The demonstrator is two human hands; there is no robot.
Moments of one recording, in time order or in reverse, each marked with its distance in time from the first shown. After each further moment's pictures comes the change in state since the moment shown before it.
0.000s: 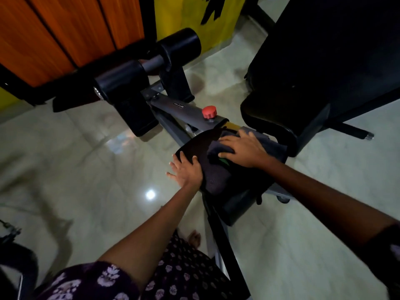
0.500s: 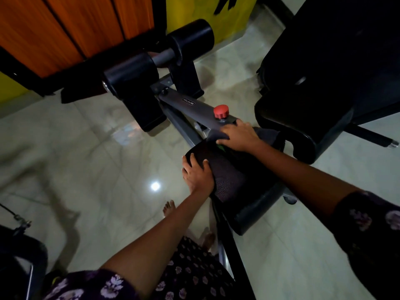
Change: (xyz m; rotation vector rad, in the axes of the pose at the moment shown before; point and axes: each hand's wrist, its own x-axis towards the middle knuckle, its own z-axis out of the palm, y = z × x) left_hand 0.007 -0.005 0.006 -0.230 0.052 0.058; right_hand 0.084 -0.014 -0.002 -0.038 -0.141 0.036
